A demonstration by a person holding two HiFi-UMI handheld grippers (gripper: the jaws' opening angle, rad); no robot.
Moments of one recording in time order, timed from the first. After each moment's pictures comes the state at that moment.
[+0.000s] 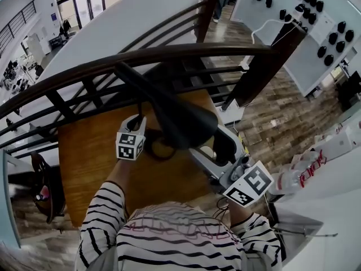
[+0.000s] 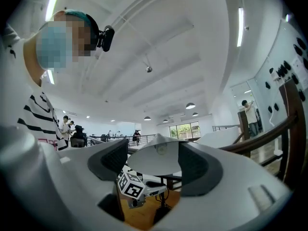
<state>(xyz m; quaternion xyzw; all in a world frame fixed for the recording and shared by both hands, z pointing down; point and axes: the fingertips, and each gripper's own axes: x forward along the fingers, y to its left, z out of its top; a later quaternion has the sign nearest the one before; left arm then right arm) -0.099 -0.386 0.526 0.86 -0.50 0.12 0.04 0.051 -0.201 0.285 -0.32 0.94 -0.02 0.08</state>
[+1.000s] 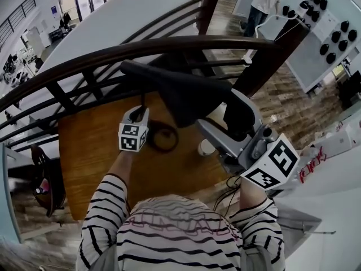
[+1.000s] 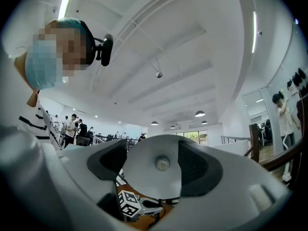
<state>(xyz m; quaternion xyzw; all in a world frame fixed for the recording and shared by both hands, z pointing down) -0.102 -0.386 0.528 0.85 -0.51 0.12 0.05 0.034 -0.212 0.203 -0.28 0.96 0.03 0.09</state>
